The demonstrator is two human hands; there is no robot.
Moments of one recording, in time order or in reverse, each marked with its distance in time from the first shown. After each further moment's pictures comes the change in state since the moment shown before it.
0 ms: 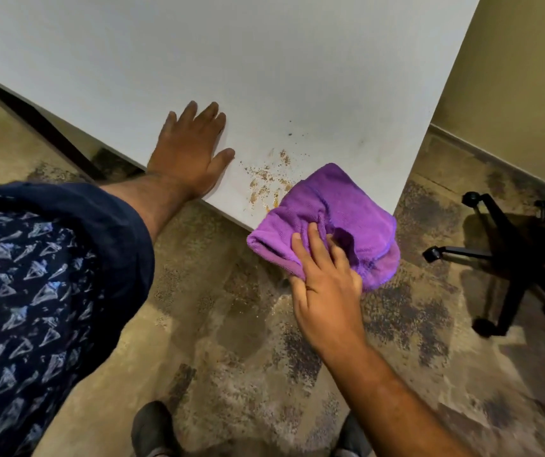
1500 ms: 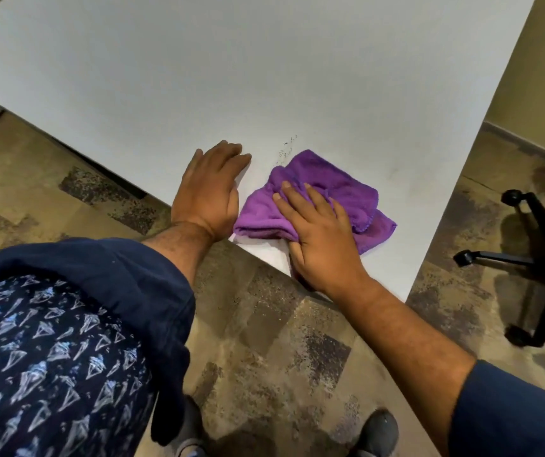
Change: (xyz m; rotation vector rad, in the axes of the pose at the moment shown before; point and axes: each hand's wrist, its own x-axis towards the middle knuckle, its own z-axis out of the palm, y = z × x) left_hand 0.000 -0.006 0.003 -0.278 0.081 -0.066; right_hand 0.149 -0.036 -0.015 -0.098 -0.041 -0.364
